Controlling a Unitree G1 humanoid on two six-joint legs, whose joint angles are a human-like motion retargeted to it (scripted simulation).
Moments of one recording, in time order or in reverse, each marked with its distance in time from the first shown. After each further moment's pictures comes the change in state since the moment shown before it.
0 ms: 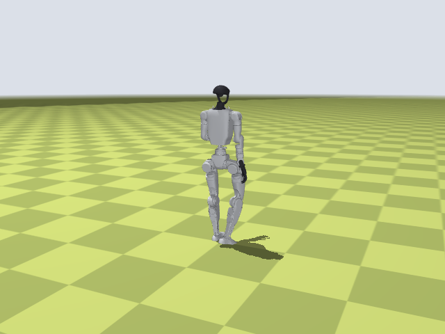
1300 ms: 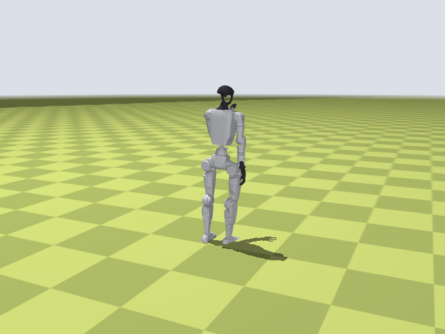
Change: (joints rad) left arm -0.469 0.083 0.144 0.022 0.198 0.067 0.314; right arm 0.014 -0.033 -0.036 0.059 0.027 0.000 0.079; waist -0.002 -0.081 0.012; left_leg 0.080 -0.027 -0.007 -0.017 -0.026 0.049; right_leg 0.022 0.031 0.166 -0.443 0.058 -0.006
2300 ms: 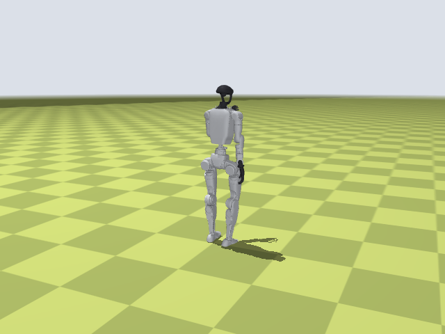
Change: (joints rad) left arm 0.158 0.053 -0.069 -0.224 -0.239 -0.093 -0.165; right arm -0.040 0.025 0.066 -0.045 -0.044 -0.014 0.013; waist -0.057 -0.008 0.008; left_leg -0.081 -0.030 0.042 0.001 0.011 0.090; right_leg -0.067 -0.009 0.102 0.167 -0.006 0.108
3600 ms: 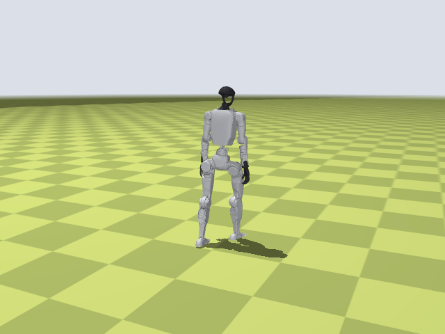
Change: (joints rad) left arm 0.336 -0.119 0.249 1.608 0.343 0.447 -0.425; right arm -0.036 -0.024 0.030 -0.038 -0.049 0.026 0.069; waist -0.022 0.026 -0.010; left_leg 0.170 0.059 -0.103 0.026 -0.070 -0.173; right_leg -0.160 -0.048 -0.186 -0.156 0.199 -0.151
